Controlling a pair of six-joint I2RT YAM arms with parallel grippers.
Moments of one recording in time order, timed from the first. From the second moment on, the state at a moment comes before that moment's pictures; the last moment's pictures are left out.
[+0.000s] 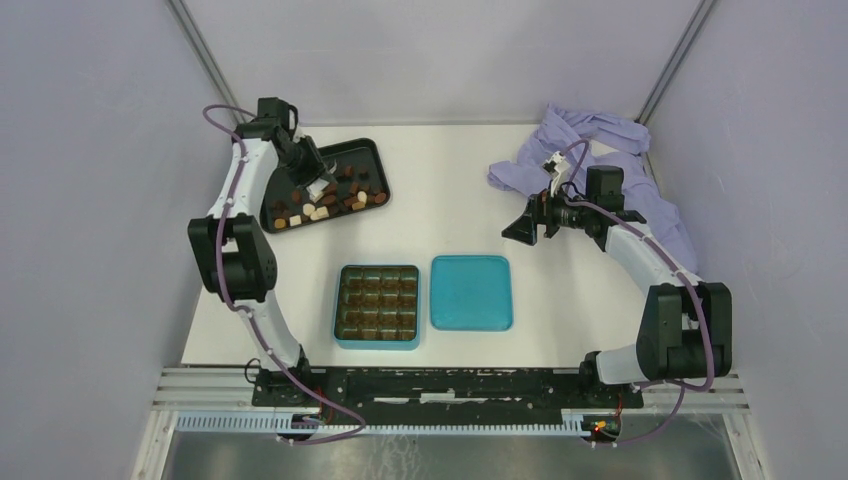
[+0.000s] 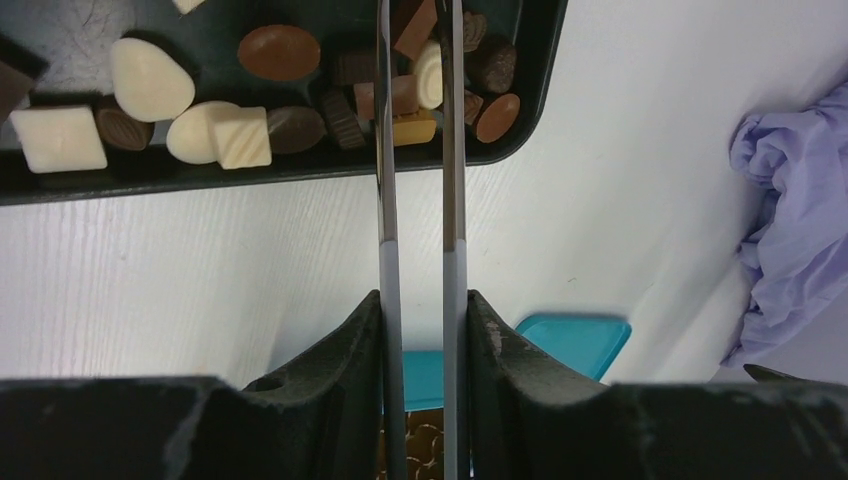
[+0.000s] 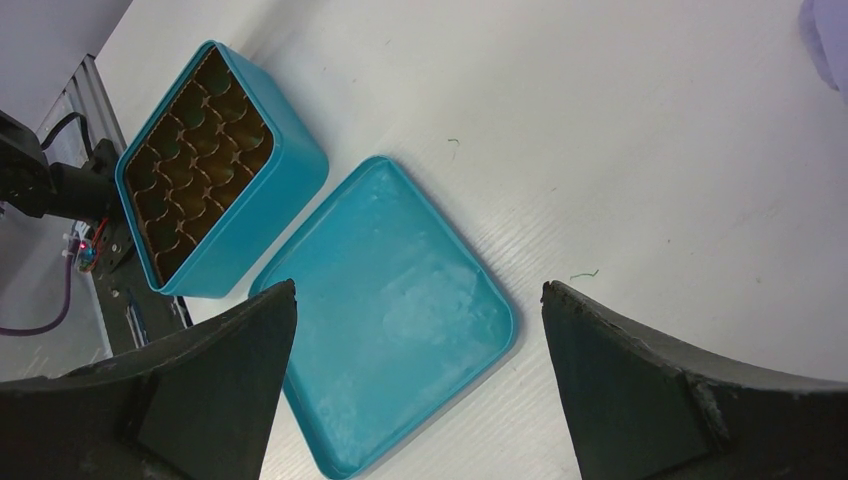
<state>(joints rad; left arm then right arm) 0.06 1.88 1.74 -0.97 0.29 -0.47 0.03 1.41 0.88 -0.20 -0.95 -0.11</state>
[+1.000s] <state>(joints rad) -0.09 2.08 1.96 -1.05 0.06 -0.35 0.03 1.44 0.88 -0.20 -0.94 -0.11</state>
